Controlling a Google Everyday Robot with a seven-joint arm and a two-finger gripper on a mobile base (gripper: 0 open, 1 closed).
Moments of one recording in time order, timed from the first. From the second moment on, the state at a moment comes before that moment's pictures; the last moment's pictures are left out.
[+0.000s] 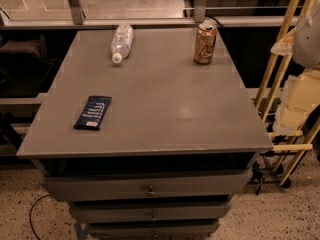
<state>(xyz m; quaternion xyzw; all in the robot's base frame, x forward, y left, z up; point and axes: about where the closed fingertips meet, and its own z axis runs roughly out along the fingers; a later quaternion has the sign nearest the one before) 0.438 -0.217 0.976 -0.60 0.78 -0.03 0.16</state>
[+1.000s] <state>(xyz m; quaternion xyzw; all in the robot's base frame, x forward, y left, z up) 0.466 -0.214 0.981 -0.61 0.75 0.00 0.24</state>
